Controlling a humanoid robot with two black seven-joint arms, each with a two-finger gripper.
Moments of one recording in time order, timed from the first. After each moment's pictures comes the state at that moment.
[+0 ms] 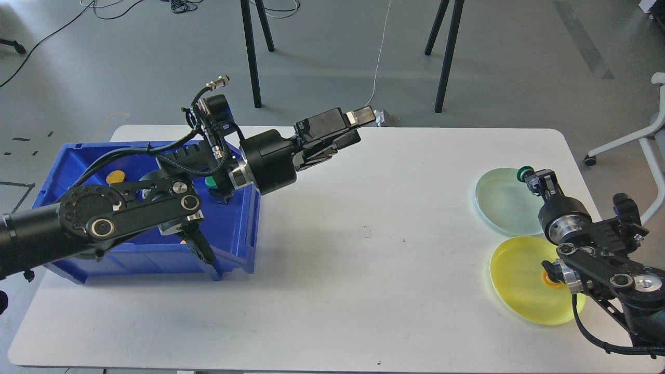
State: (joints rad) left arm -1.02 0.48 -0.12 -1.37 0.73 -0.04 -0.49; right arm 0.52 -0.48 0.51 0.93 -0.75 -0.49 0.04
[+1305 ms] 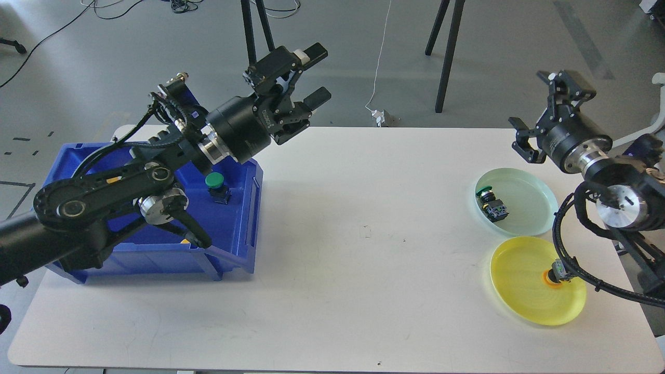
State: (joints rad) left arm -0.83 0.53 -0.45 -1.34 0.36 -0.32 -0.49; right arm 0.49 -0.60 1.07 1.29 -0.09 0.20 0.02
